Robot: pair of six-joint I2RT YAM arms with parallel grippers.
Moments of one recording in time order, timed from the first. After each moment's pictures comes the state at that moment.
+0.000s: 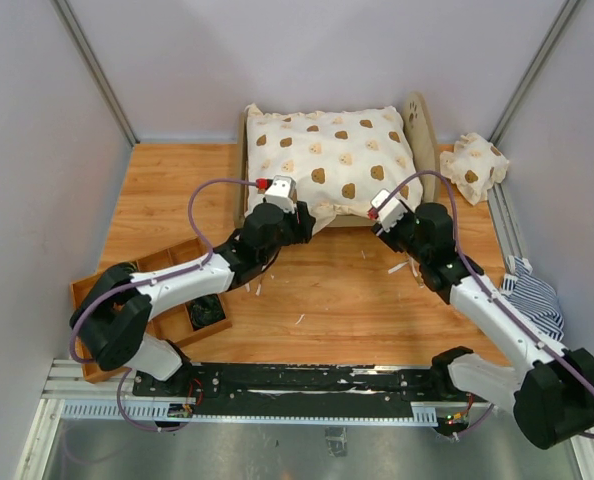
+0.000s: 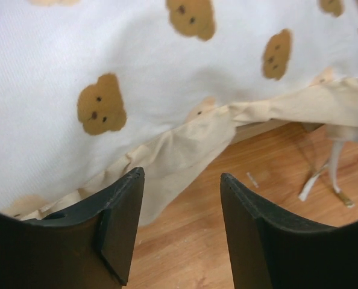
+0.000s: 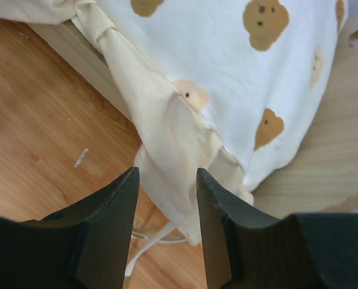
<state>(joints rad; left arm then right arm) -0.76 1.49 0.84 0.35 -0.30 -0.36 0.37 1.02 0.68 -0.05 -0.06 -0.60</state>
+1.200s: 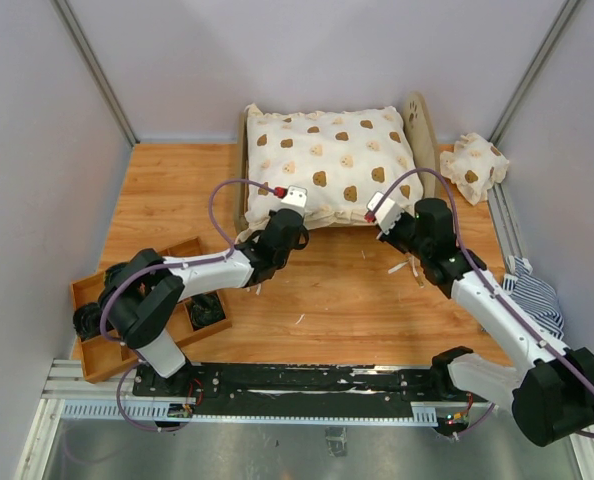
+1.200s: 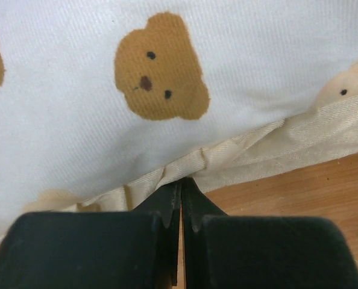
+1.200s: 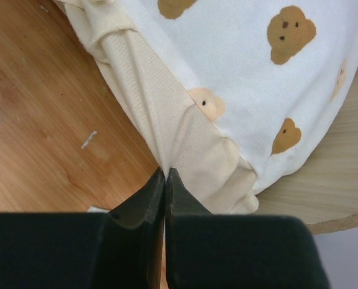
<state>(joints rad) -0.80 1.64 0.89 0.30 -0.58 -0.18 0.37 1.07 0.74 -0.17 -0.09 -0.69</state>
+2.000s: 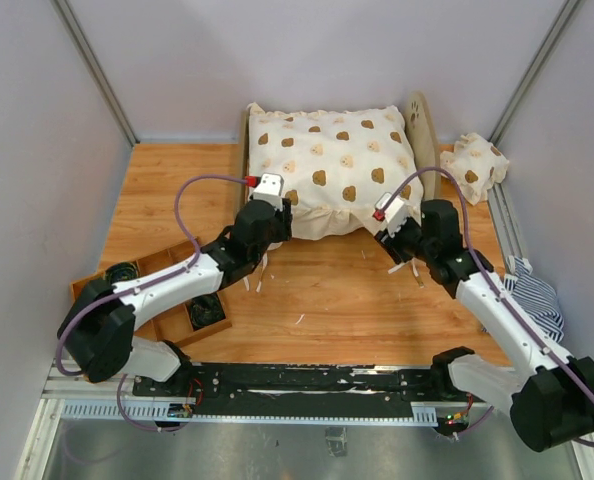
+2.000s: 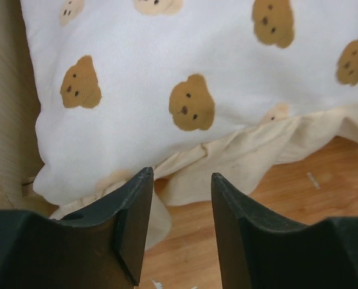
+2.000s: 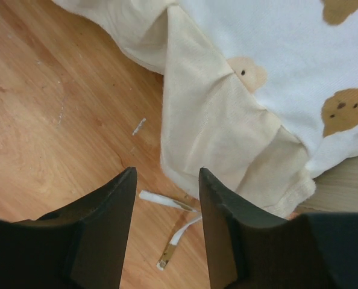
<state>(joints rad) -0.73 1.41 0.85 0.20 -0.45 -0.25 0.32 1.05 0.76 -0.31 -0.24 -0.56</state>
